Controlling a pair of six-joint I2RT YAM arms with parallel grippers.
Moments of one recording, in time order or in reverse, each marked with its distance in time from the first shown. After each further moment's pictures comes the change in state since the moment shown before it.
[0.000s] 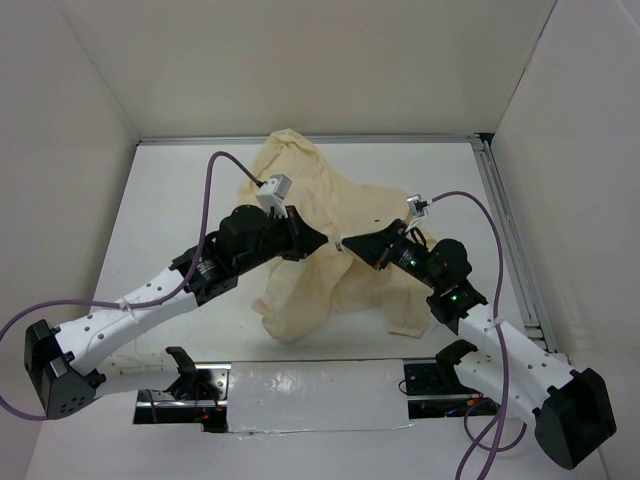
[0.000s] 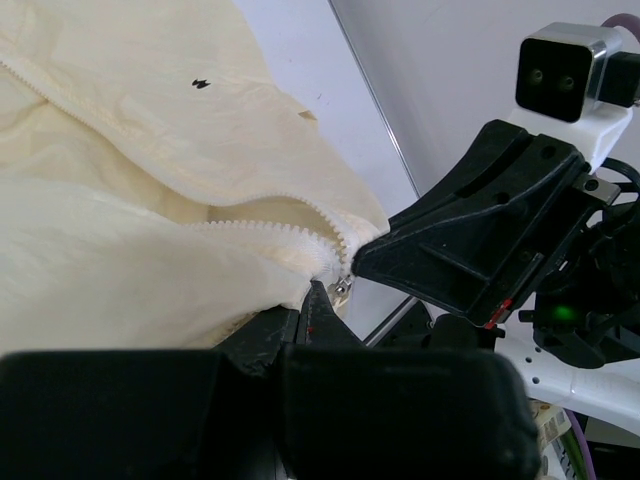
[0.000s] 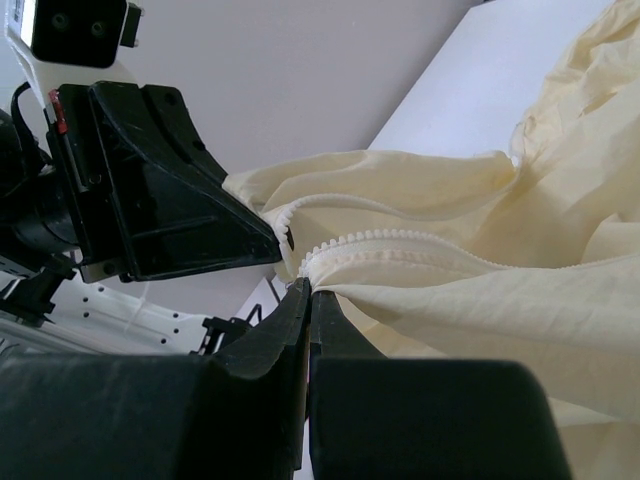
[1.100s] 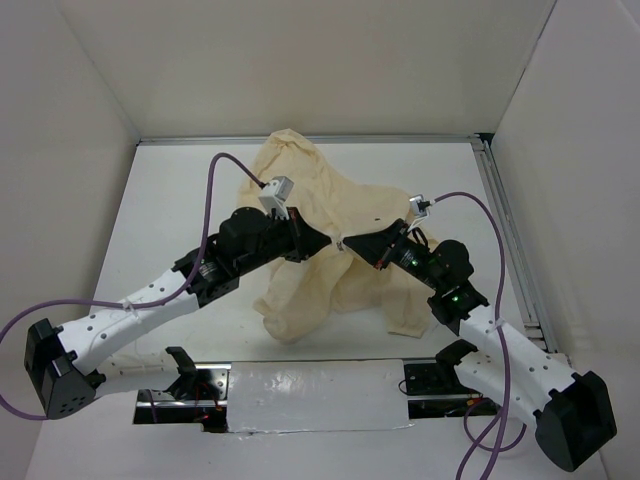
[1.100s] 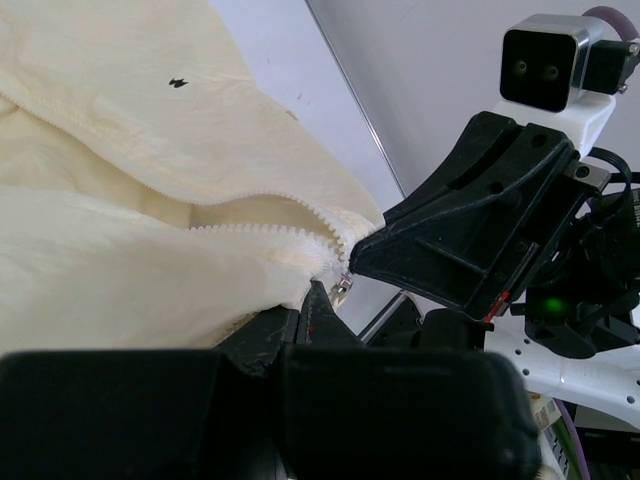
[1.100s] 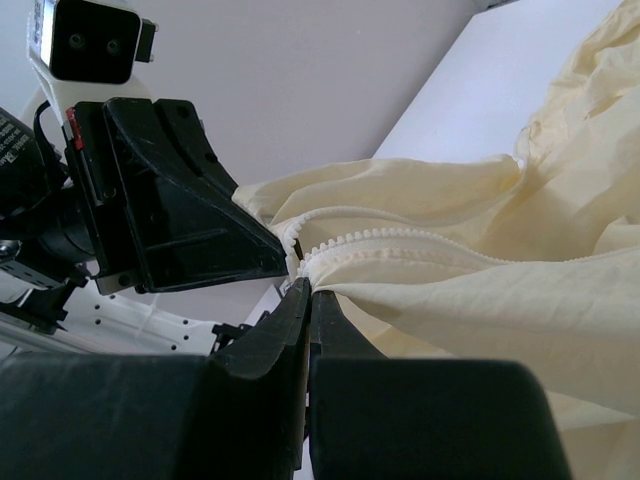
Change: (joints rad) left arm 0.000 0.001 -0.032 0.064 0.036 0.001; right arm 0.000 -0.017 0.000 -0.002 0.013 0.029
